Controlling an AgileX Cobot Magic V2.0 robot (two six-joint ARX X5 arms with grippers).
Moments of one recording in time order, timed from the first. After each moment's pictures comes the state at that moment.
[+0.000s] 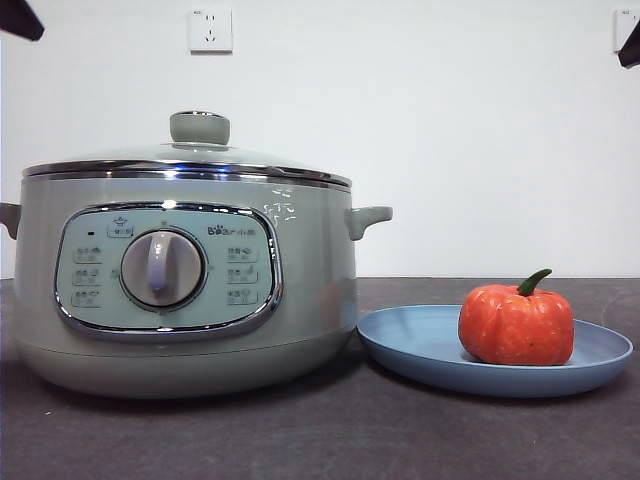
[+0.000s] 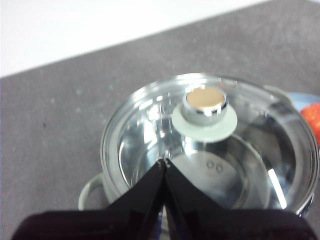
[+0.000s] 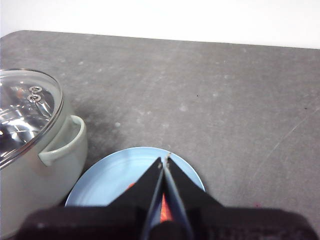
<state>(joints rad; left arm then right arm) -0.50 0.62 0.69 -0.44 -0.10 0.04 0.44 0.57 0.58 -0.33 0.13 0.07</state>
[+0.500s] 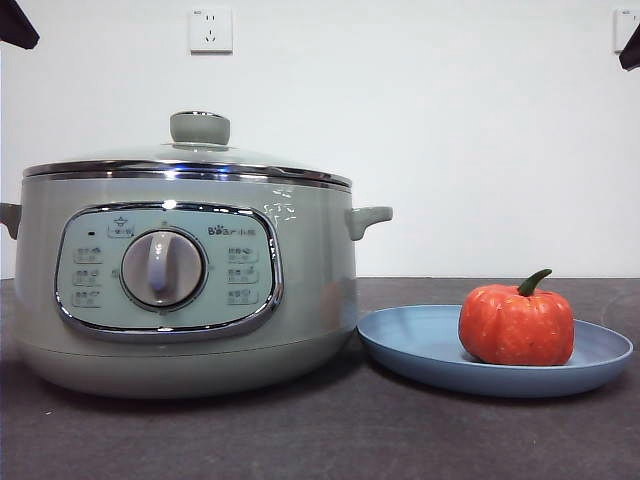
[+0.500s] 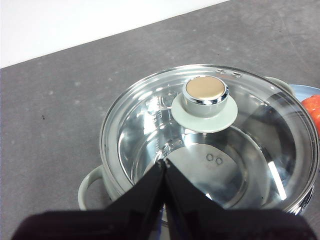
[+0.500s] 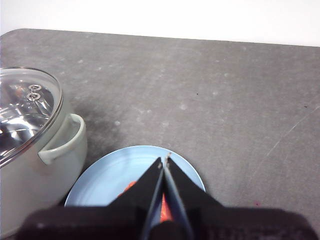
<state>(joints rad) -0.50 0.62 0.69 -0.45 -0.10 0.04 0.44 0.57 0.58 -0.34 0.13 0.07</state>
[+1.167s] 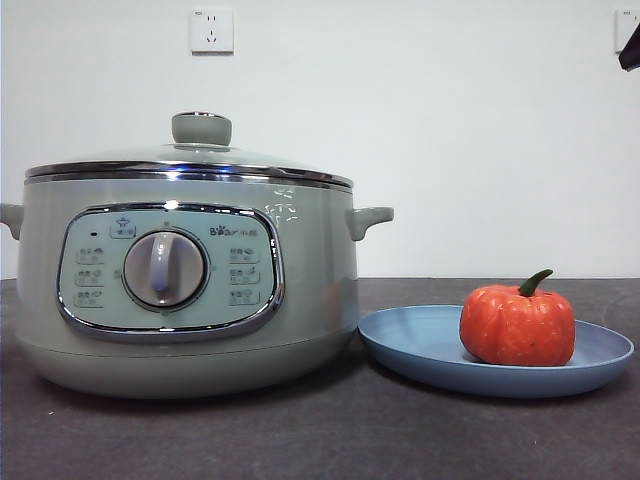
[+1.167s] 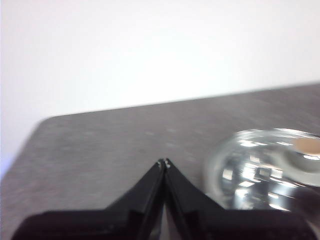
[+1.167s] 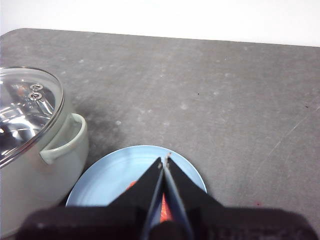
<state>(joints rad) -0.15 0.29 0.54 -0.35 -0.10 0.05 0.44 0.57 0.58 -0.34 0.13 0.07</state>
